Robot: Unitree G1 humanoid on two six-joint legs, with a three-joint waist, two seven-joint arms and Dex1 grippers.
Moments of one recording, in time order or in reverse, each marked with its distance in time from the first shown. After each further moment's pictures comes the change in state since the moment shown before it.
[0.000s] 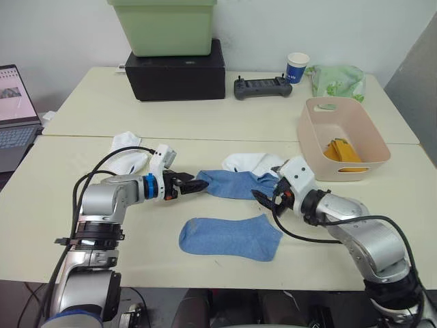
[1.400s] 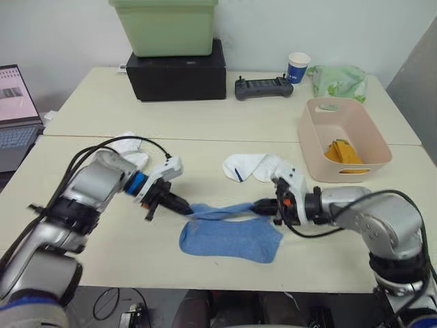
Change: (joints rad) left arm -0.254 0.282 -0.510 0.149 0.118 -0.237 -0.661; right arm -0.228 -0.040 -0.074 0.048 0.287 0.521 0.297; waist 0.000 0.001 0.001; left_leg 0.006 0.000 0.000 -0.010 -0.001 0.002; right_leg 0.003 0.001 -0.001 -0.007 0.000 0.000
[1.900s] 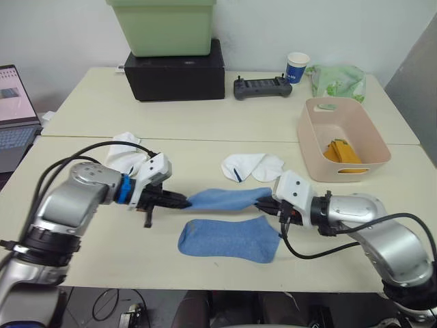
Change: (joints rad) left arm 0.324 0.177 0.300 -0.456 -0.185 0.056 0.133; right arm 0.183 -0.121 0.064 -0.289 -0.201 -0.326 0.138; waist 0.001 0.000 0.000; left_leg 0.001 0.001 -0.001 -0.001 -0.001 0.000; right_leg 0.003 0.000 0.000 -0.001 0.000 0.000
